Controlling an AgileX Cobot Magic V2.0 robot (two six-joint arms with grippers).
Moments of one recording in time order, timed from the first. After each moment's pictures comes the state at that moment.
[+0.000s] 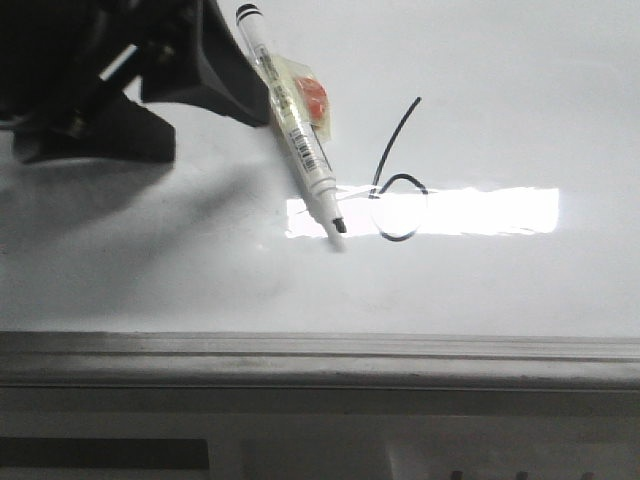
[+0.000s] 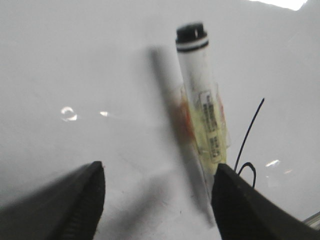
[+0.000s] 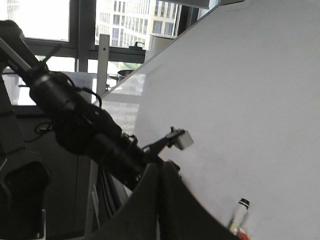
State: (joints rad) left arm -0.93 1.15 -0.67 -1.75 -0.21 1.17; right arm 0.91 0.50 -0.77 0.41 0.33 -0.58
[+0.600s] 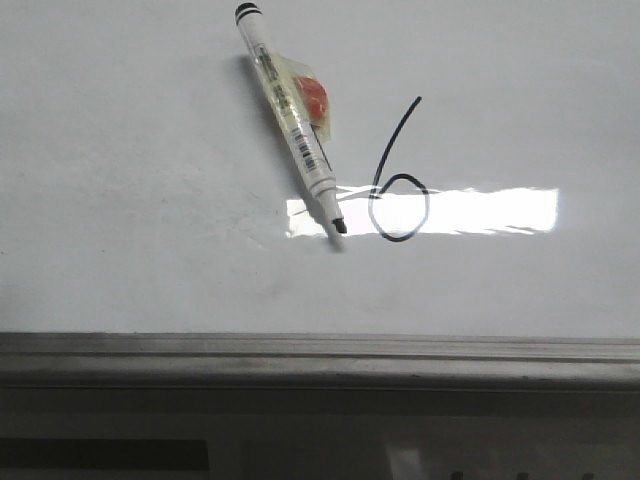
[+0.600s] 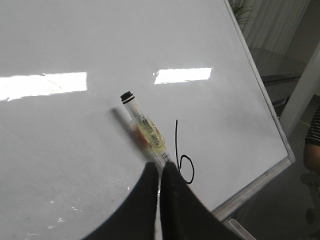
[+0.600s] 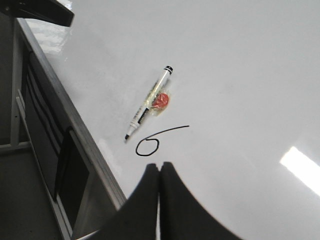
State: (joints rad) left arm -0.93 0.41 -0.32 -1.64 -0.10 1.38; right arm 0.89 0.09 -0.64 -0.17 0.80 -0.22
